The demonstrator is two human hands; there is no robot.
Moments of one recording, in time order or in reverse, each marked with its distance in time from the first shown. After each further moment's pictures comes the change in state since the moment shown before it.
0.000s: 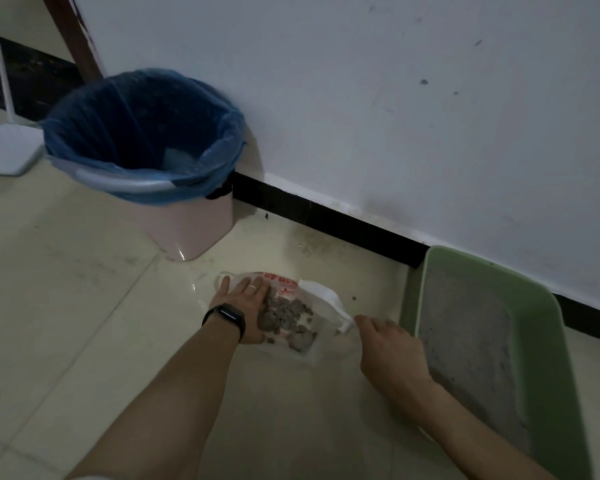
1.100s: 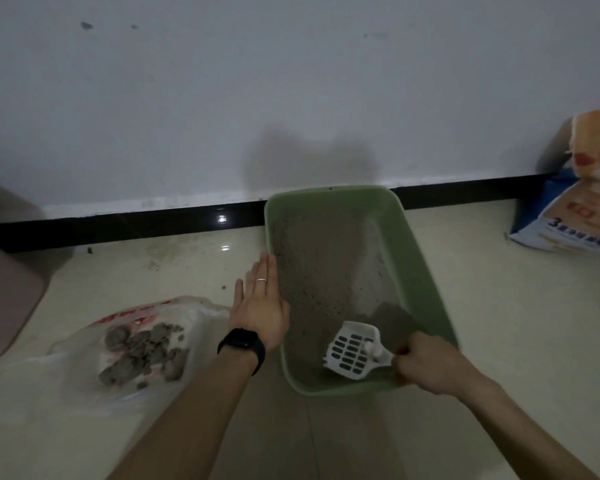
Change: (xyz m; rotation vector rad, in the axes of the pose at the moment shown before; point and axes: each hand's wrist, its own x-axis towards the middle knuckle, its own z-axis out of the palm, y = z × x) left_hand 0.034 0.278 -0.032 -0.287 0.348 0.312; right_hand -0.148 0.207 0.028 0.578 -0.487 0.727
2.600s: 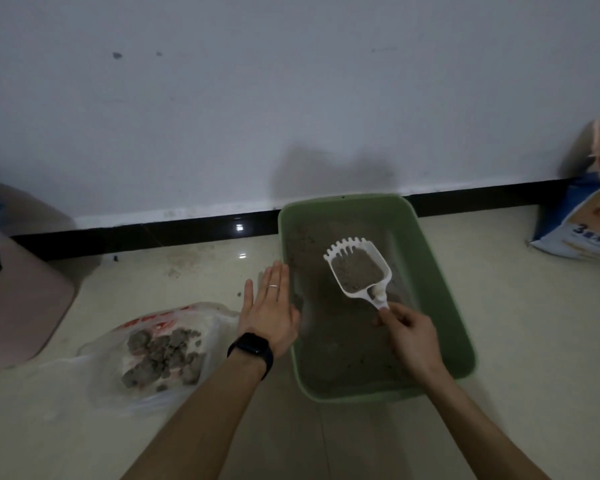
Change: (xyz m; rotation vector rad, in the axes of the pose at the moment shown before) left_hand -0.005 -0.007 -0.009 0.194 -0.053 0.017; right_hand 0.054 -0.024 0.041 0.926 0.480 -0.218
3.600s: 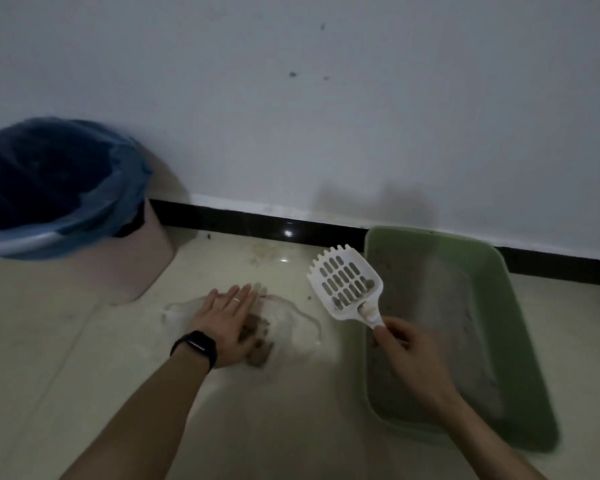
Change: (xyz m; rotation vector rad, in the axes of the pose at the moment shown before) left_hand -0.069 -0.177 -0.022 0.193 -0.154 -0.044; right_hand -0.053 -0.102 0.054 -0.193 -0.336 -0.260
